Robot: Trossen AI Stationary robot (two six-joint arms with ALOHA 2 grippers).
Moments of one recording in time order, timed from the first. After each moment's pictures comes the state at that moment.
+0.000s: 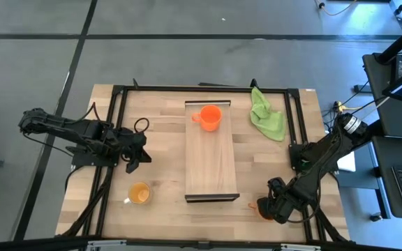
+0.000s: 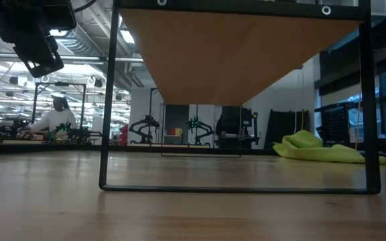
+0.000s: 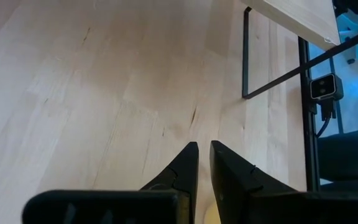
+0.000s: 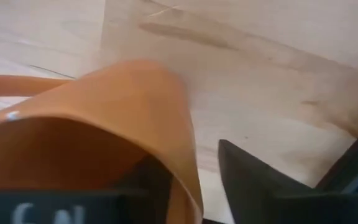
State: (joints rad) left arm -0.16 0.67 0.55 -0.63 0.09 -0.59; right arm 0.88 1.51 0.93 -0.83 -0.09 2.19
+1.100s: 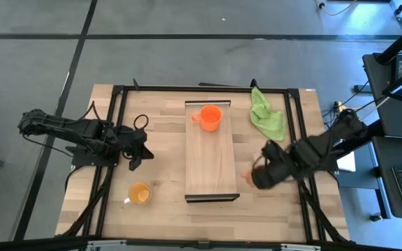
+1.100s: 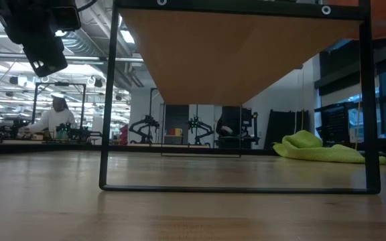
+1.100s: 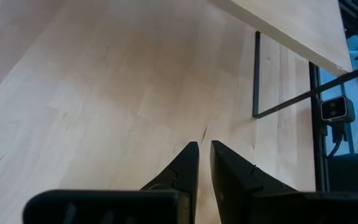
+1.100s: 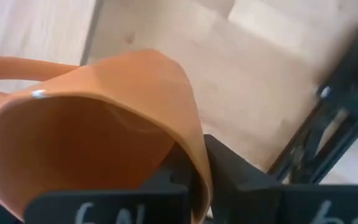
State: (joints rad) left arm -0.13 0.67 0.55 -0.60 0.04 -0.59; right arm 0.54 1.50 1.62 -1.58 0.05 1.65
